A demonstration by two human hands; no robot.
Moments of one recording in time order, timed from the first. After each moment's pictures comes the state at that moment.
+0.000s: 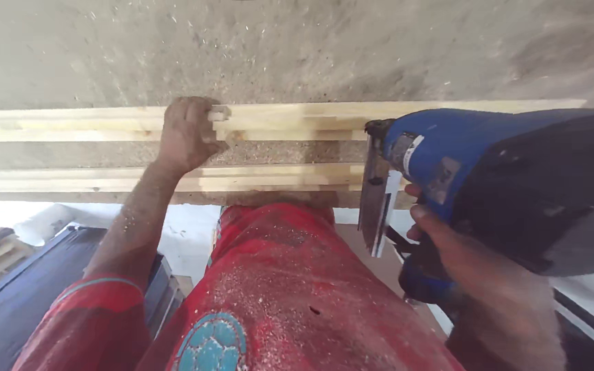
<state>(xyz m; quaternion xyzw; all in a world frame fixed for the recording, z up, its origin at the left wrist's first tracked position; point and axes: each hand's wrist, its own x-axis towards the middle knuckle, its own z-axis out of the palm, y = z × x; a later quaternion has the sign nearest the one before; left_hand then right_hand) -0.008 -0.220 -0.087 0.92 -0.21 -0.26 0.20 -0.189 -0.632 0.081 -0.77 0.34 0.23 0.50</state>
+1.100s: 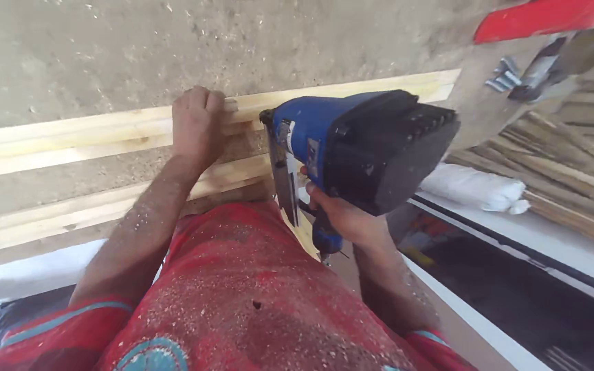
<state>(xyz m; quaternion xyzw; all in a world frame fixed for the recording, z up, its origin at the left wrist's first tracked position) -0.001 -0.213 -0.106 0.91 -0.25 -0.23 0.25 -0.166 -0.423 0.069 -0.78 0.34 0.19 0.49</state>
